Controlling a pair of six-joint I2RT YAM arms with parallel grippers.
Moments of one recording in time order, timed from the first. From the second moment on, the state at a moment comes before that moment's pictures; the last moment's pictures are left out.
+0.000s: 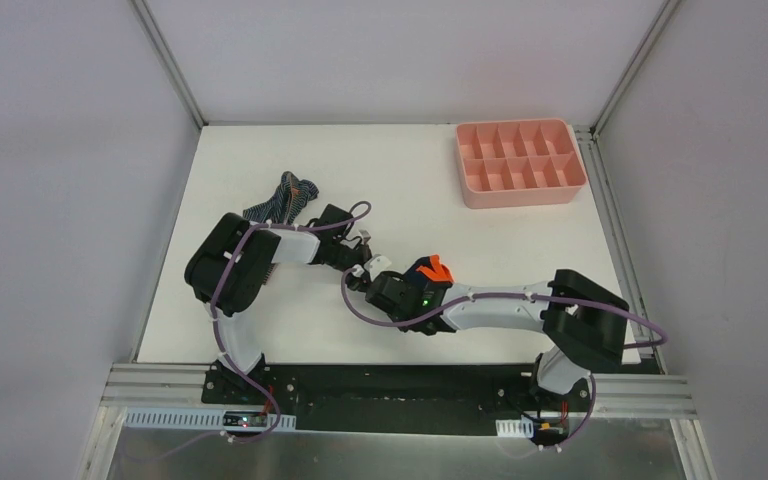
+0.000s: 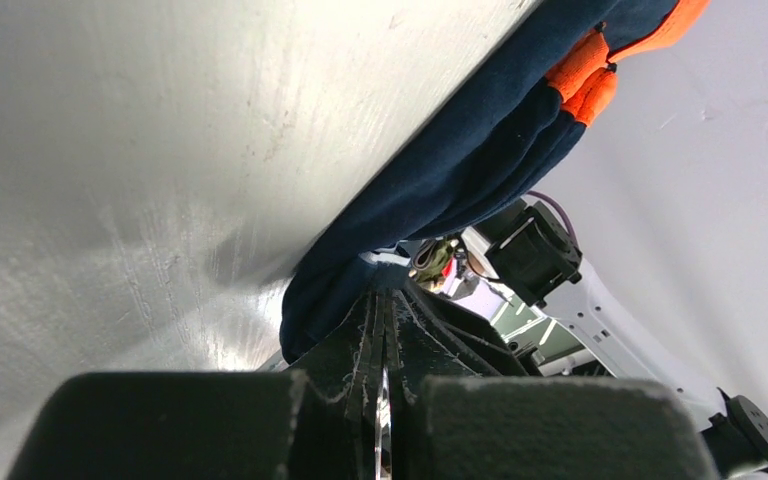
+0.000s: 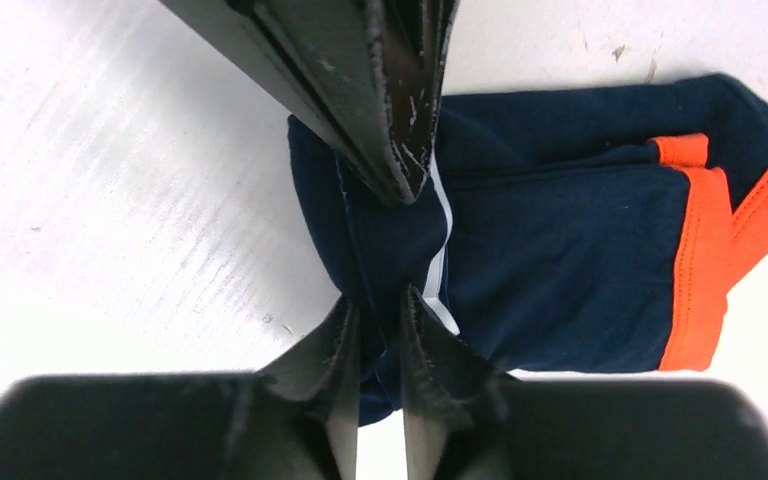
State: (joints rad) left arm -0.49 1.85 0.85 -0.10 0.87 -1.04; right arm 1.22 1.64 0.92 -0.38 0.38 0.32
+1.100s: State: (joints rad) left arm -0.44 1.65 0.74 -0.21 0.89 -1.14; right arm 0.83 1.56 0.80 -0.25 -0.51 0.44
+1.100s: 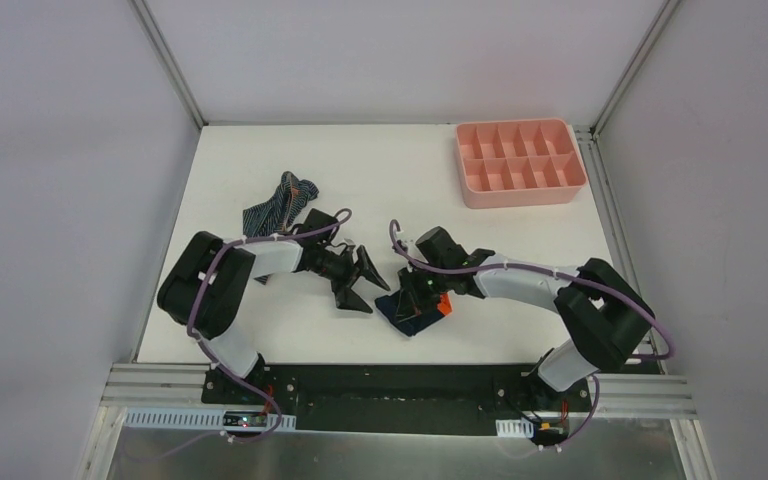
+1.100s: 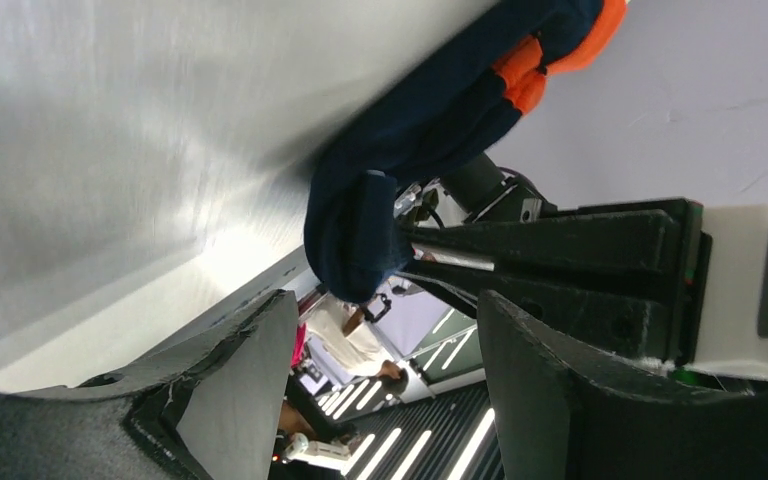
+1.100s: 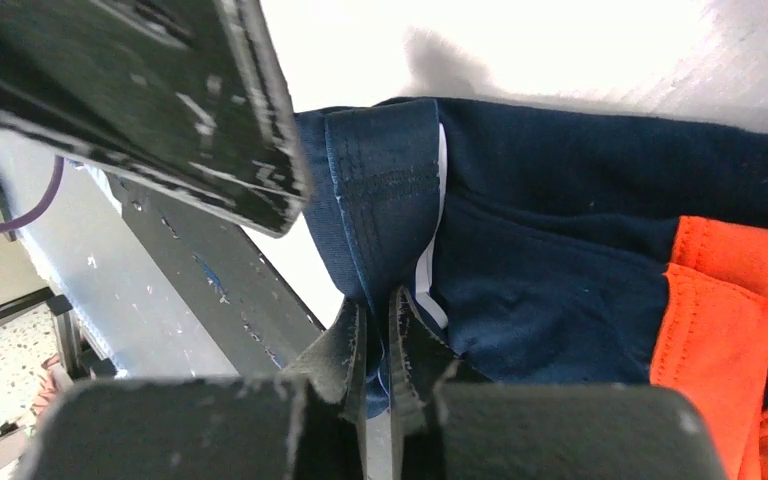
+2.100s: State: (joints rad) left arm -0.53 1.73 0.77 -0.23 0.86 -1.17; right arm 1.11 1.42 0.90 -0.43 0.04 0.45
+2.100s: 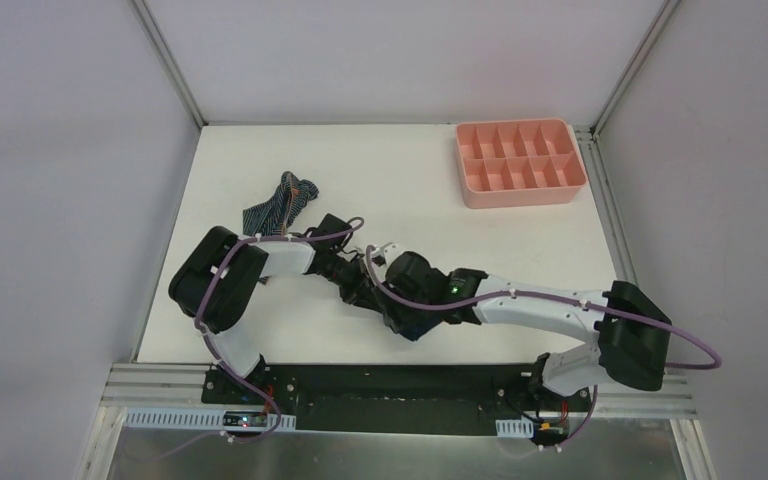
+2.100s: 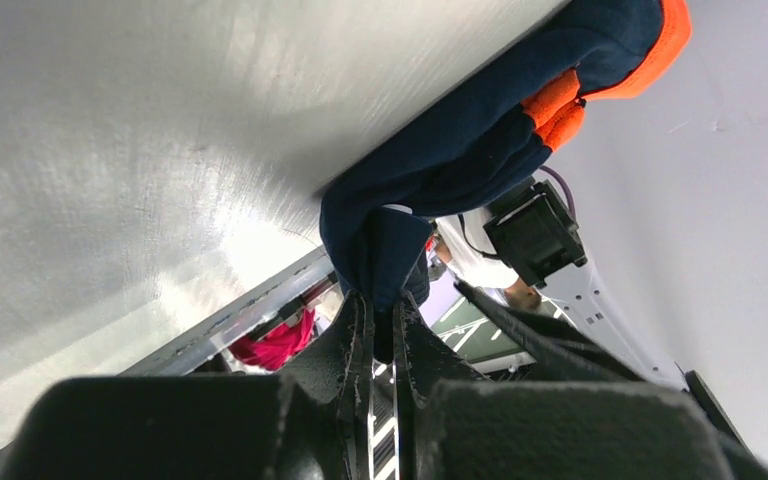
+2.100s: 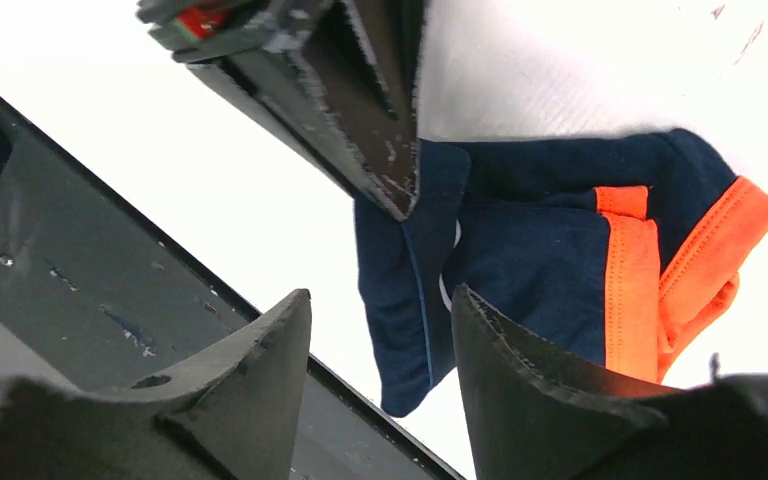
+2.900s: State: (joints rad) left arm -0.54 1.72 0.79 -0.23 0.83 -1.21; right arm 1.25 1.59 0.96 -0.46 0.36 0.47
